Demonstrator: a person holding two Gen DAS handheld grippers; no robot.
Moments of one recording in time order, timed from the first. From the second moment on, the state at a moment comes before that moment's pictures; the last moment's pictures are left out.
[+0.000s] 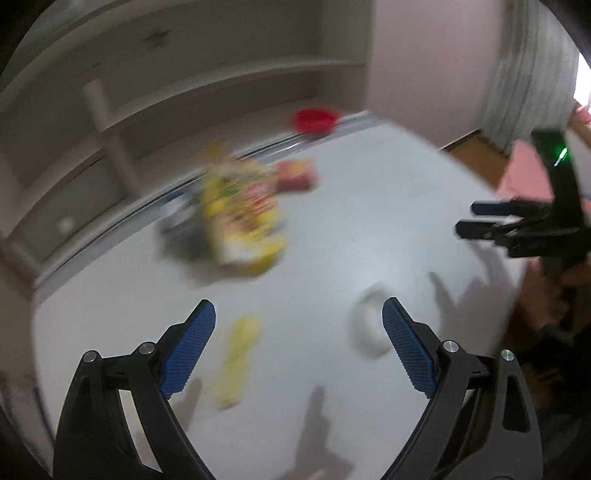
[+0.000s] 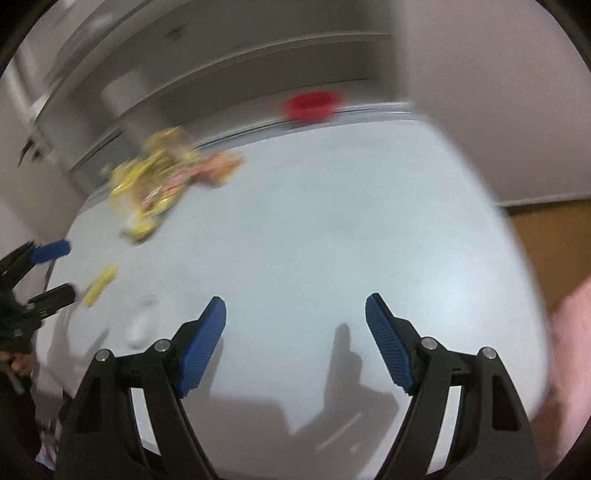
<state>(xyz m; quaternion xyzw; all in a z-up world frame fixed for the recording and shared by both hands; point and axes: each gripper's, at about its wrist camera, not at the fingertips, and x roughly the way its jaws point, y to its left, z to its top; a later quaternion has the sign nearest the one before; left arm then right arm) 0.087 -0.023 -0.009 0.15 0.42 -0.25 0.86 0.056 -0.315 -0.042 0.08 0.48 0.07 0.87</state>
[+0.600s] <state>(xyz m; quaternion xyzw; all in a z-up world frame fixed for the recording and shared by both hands) 0.099 0.018 -0.068 0.16 0.46 -0.26 0.83 0.043 -0.173 -0.062 -0.02 0.52 0.11 0.85</state>
